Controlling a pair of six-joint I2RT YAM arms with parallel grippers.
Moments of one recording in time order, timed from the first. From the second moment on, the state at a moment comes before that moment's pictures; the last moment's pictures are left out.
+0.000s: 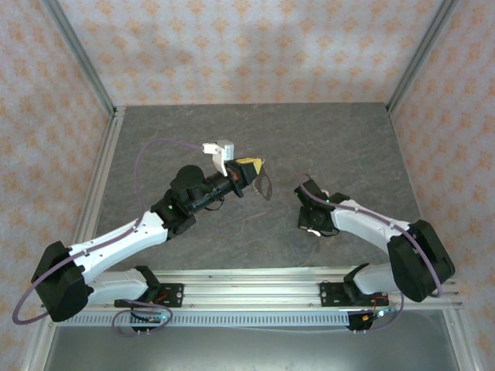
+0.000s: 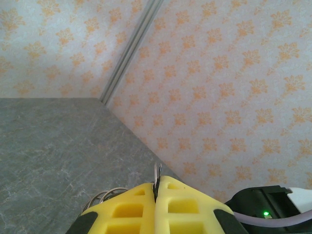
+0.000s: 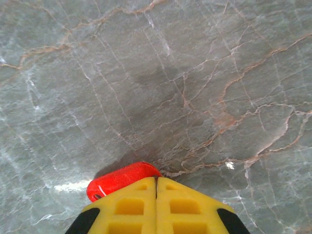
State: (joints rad) left arm -0.75 1.16 0.79 0.41 0.12 -0.54; right arm 0.56 1.32 0.68 -0.65 0.15 0.69
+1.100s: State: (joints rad) left arm -0.75 1.17 0.89 0.31 0.13 -0.53; right arm 0.43 1.36 0.72 -0.52 -0.10 0.73
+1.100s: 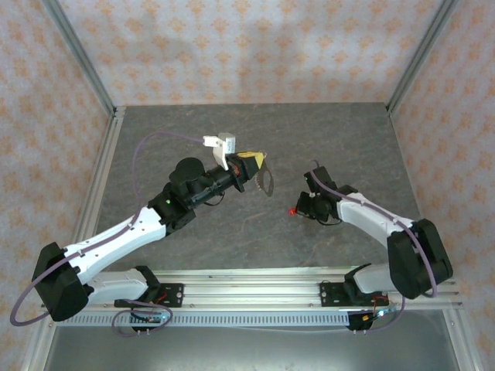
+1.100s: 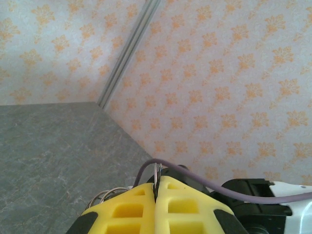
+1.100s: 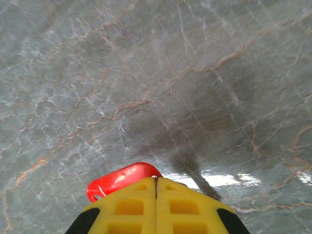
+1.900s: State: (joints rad) left arm -0.75 1.17 0.89 0.31 0.13 -0.53; right arm 0.49 1.41 0.74 -0.48 -0.03 0.79
